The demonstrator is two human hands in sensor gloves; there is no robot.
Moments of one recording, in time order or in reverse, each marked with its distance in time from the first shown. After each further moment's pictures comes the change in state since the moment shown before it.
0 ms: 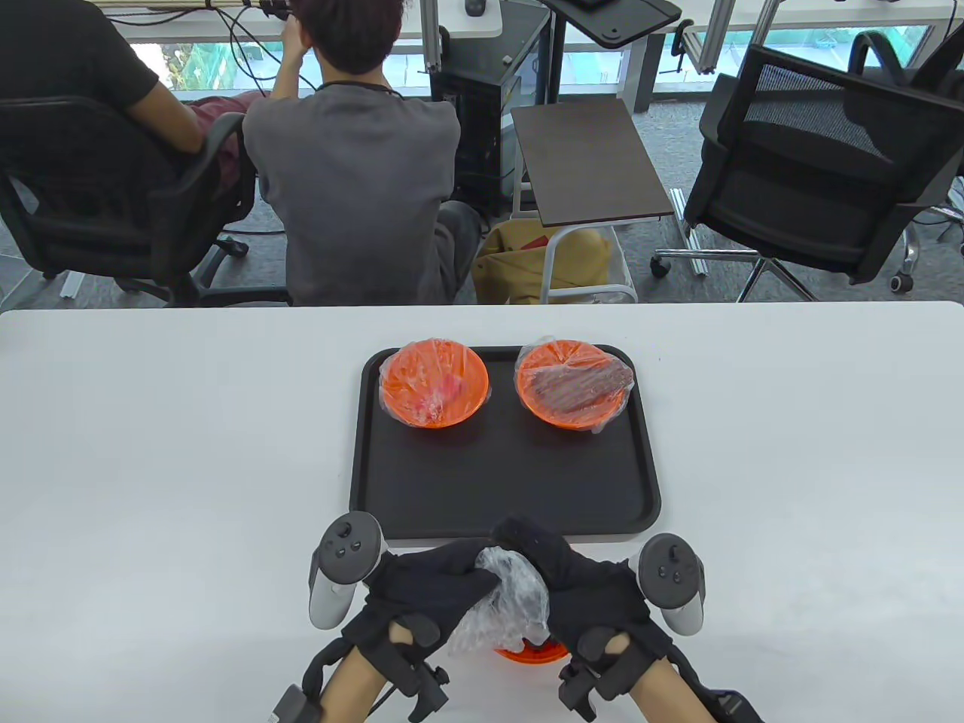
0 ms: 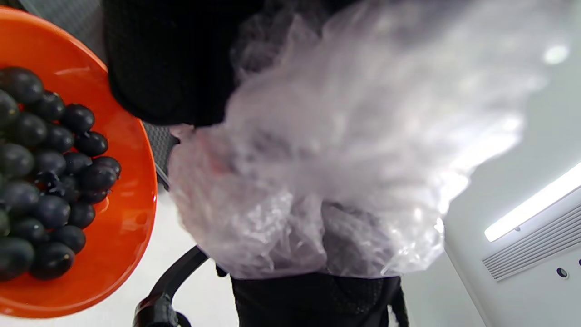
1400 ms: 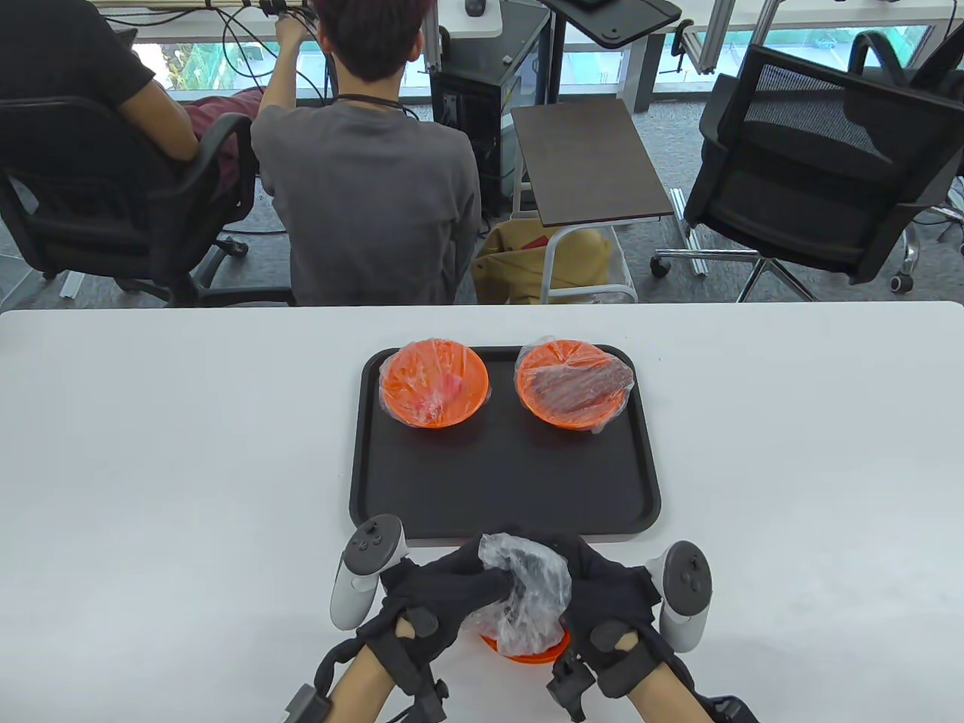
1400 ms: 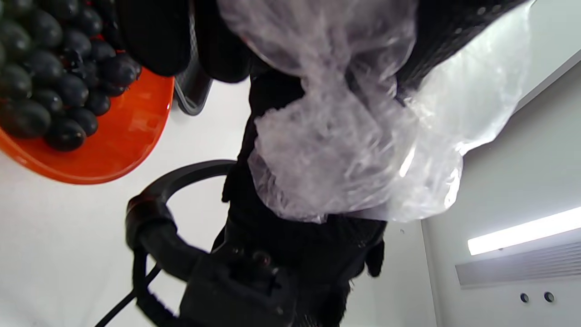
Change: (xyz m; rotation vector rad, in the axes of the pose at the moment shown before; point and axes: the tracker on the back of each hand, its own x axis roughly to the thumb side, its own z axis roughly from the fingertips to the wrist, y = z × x) left_hand -0.026 -0.016 -0.008 -0.097 0.088 0.257; right_hand -0.010 -0.007 0.008 -0.189 0.041 -0.262
